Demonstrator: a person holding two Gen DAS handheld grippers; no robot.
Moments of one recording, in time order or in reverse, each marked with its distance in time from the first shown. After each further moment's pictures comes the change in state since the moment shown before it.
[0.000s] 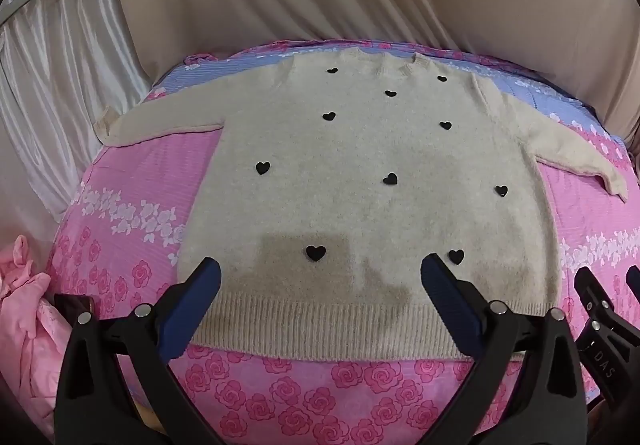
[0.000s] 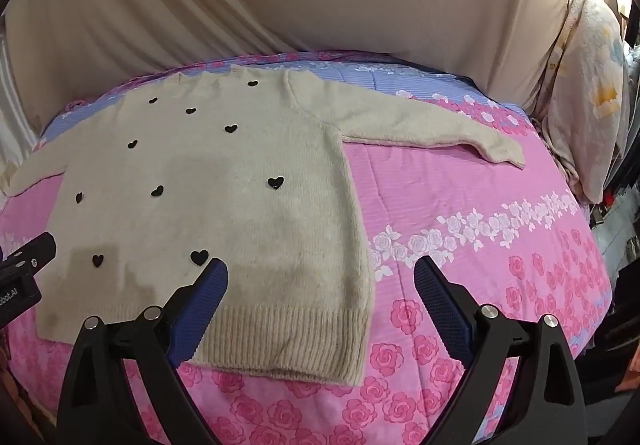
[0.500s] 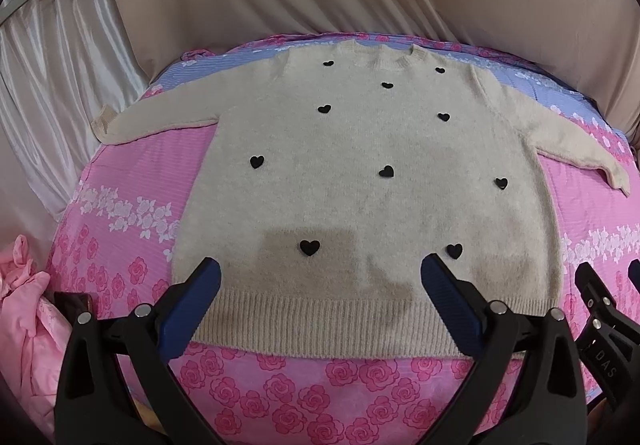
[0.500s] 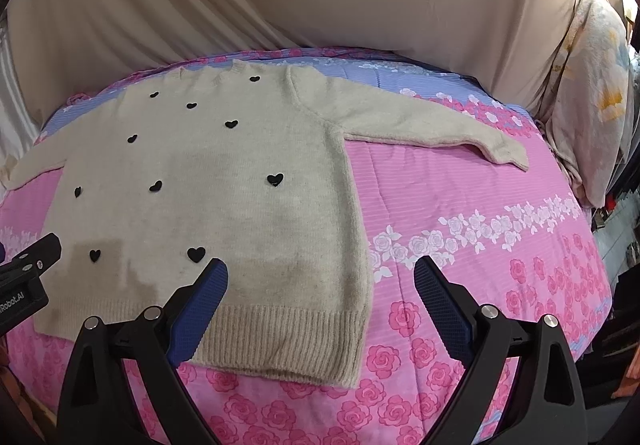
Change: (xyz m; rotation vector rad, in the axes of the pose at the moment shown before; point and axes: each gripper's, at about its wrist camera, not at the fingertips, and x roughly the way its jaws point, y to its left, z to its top) left arm 0.006 -0.008 -0.001 0.008 0.019 0.008; right arm 0.005 -0.004 -0.004 -0.021 0.003 0.008
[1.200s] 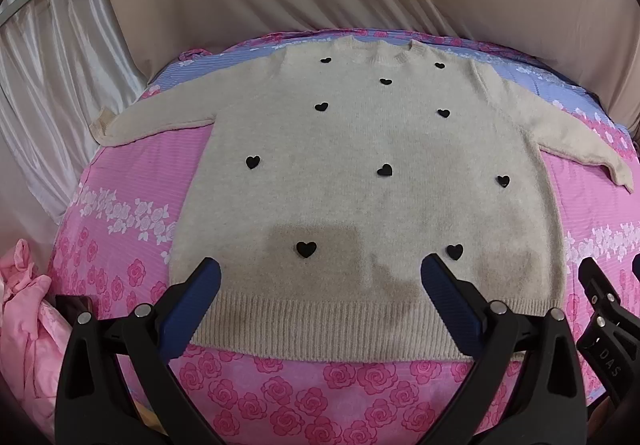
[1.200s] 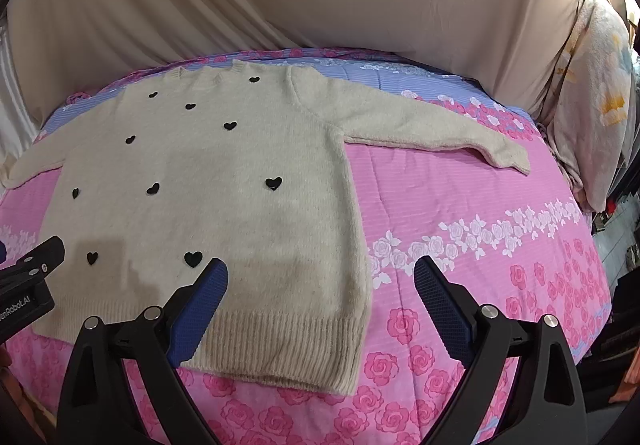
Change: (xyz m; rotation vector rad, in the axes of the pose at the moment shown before) left arm 0.004 -0.002 -0.001 0.008 0.003 0.006; right arm 0.004 0.002 0.002 -0.008 0.002 -0.001
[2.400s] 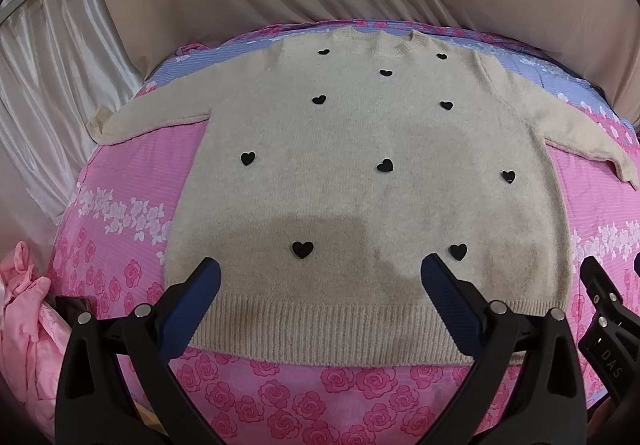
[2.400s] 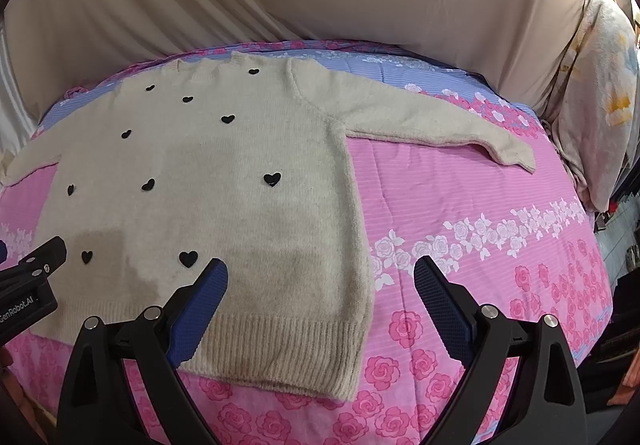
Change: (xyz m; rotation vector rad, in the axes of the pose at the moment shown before) left arm 0.012 -0.004 0.005 0.009 0.026 0.008; right arm 0.013 -0.002 0.003 -0.012 0.025 0.005
